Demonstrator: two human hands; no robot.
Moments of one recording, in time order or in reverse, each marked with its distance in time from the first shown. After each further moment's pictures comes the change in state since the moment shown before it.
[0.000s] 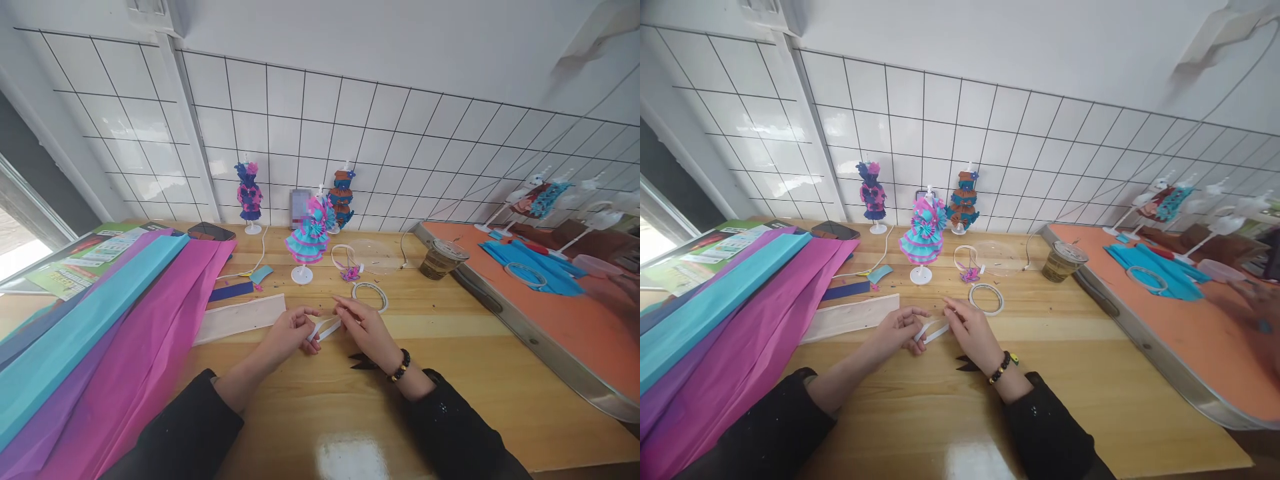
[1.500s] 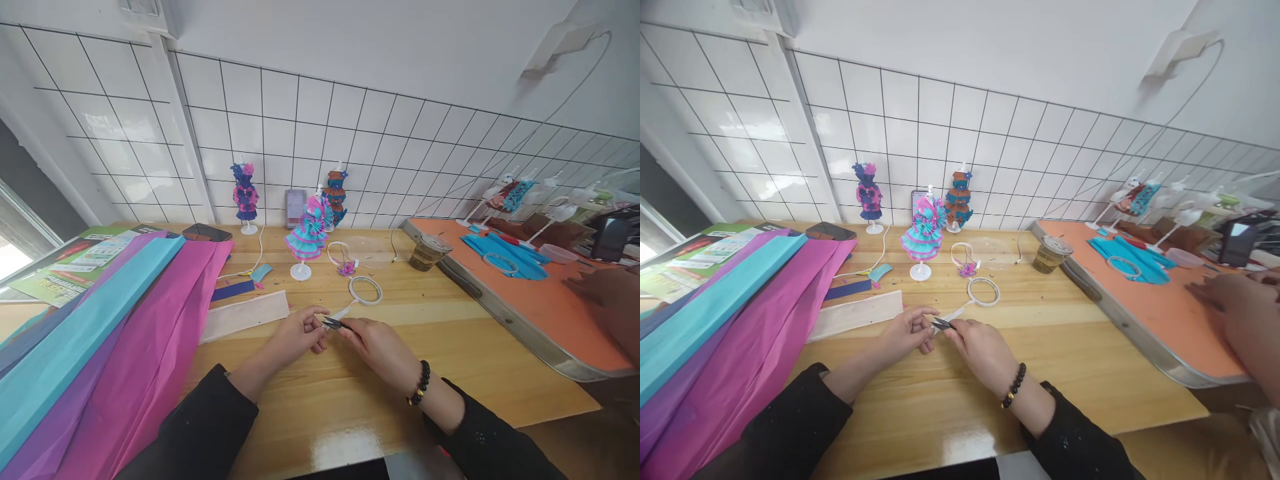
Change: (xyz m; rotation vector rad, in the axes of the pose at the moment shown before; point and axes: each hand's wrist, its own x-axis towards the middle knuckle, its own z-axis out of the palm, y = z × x) left_hand -0.003 -0.018 0.001 0.084 -0.154 0.167; right_hand -0.033 -0.049 -0.013 -0.505 -0.293 0.139
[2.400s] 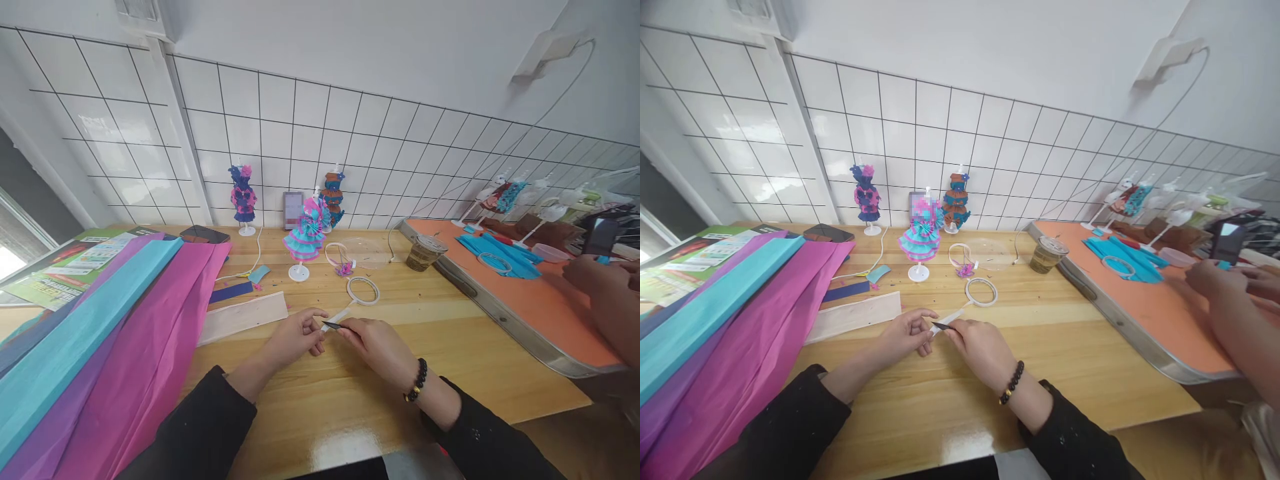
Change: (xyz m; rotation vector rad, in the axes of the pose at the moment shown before) left_hand 0.001 -0.007 -0.004 0.038 -0.051 0.006; right_hand -0.001 0.002 -0.002 -0.036 0.017 -0.009
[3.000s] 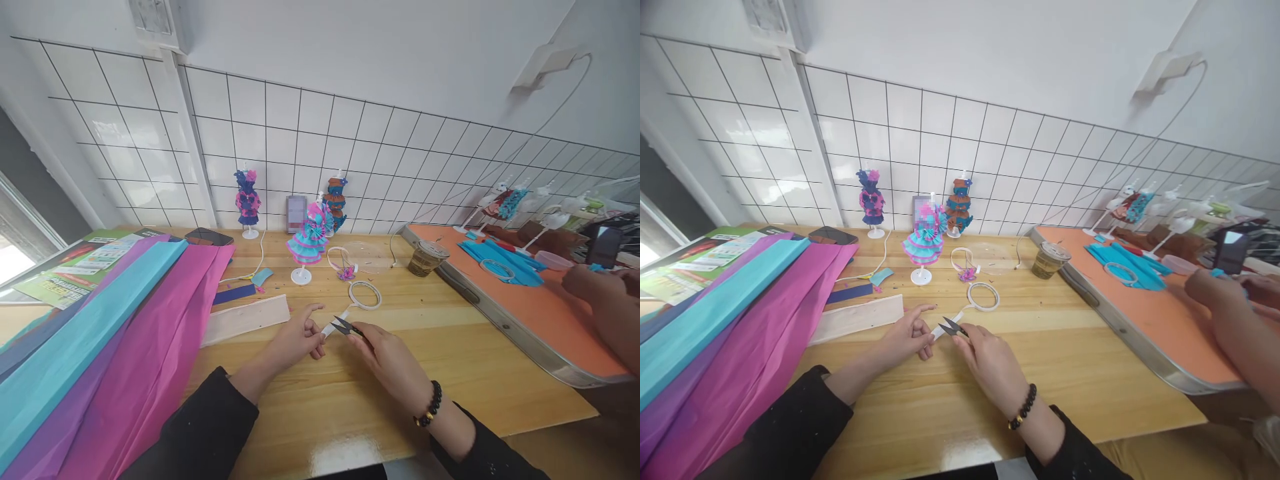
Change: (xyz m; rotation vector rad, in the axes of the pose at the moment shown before) left_hand -0.001 -0.001 -0.001 -0.003 0.032 -0.018; right_hand -0.018 0.004 0.010 0.076 0.144 0.066
